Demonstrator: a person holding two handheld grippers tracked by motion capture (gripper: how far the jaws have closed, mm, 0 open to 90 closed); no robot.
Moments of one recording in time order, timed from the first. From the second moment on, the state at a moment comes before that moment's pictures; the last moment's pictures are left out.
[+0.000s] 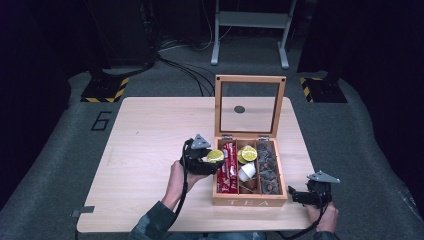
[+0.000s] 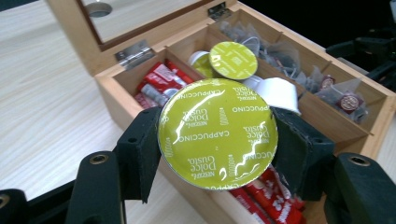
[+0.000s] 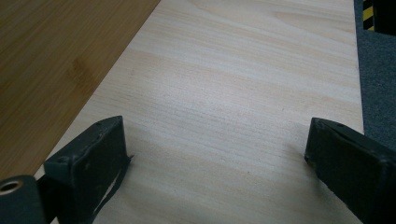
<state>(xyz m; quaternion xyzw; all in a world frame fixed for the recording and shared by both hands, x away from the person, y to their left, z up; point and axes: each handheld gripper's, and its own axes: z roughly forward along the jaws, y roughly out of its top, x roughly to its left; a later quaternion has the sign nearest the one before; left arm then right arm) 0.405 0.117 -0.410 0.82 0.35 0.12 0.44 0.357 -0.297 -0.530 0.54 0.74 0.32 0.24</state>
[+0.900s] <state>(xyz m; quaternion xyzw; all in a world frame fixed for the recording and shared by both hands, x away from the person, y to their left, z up) 0.422 0.171 -0.414 0.80 0.41 0.17 0.42 0.357 -0.298 -0.530 0.53 0.74 0.32 0.24</state>
